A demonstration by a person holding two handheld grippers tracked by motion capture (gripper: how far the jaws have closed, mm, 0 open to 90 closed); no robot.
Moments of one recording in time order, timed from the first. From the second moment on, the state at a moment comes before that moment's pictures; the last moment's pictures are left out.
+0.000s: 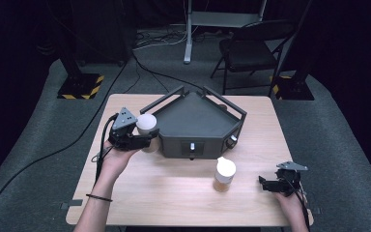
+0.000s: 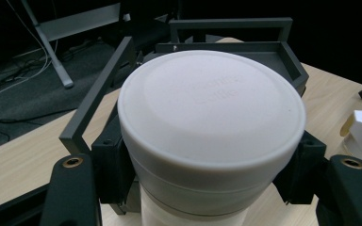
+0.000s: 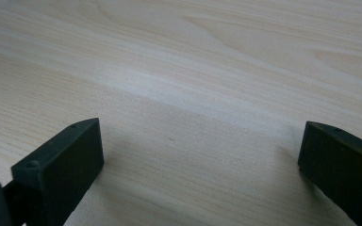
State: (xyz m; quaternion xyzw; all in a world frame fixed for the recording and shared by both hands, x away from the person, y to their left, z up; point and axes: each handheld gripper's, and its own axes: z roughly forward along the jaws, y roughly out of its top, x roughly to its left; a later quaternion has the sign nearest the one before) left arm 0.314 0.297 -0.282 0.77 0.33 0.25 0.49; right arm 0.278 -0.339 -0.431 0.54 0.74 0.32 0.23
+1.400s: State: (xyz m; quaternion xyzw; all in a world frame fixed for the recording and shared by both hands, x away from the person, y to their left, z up) left arm 0.373 0.244 -0.259 0.77 0.34 0.25 0.49; right arm 0.279 -0.340 -0.432 0.54 0.74 0.32 0.23
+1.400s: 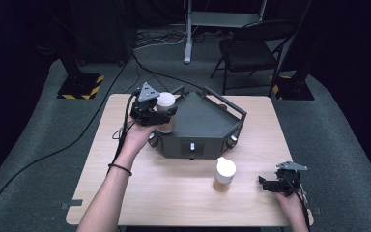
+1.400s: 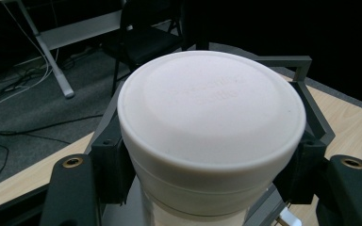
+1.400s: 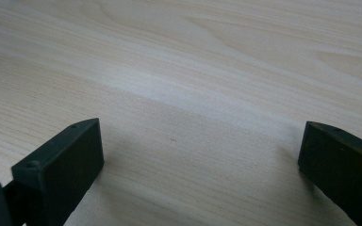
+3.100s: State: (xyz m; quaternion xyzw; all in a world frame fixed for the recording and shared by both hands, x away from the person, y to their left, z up) left arm 0.368 0.244 -0.263 0.75 0.38 0.25 0.48; right arm 0.279 -0.339 -0.432 0.54 0.75 0.32 0.23
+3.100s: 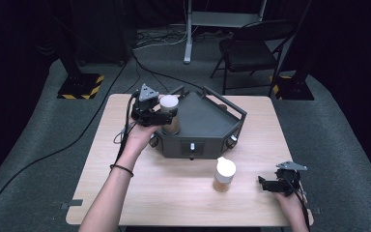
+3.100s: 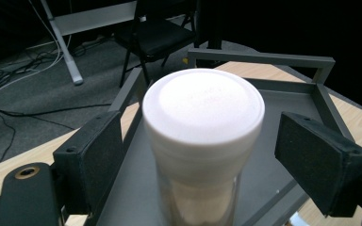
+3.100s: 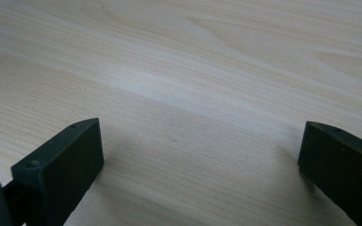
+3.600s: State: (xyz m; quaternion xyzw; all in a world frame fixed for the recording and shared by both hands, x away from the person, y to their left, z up) left arm 0.345 0.270 -0.268 0.75 0.37 0.26 0.48; right arm 0.279 -0.339 -0.432 0.54 0.75 0.32 0.23
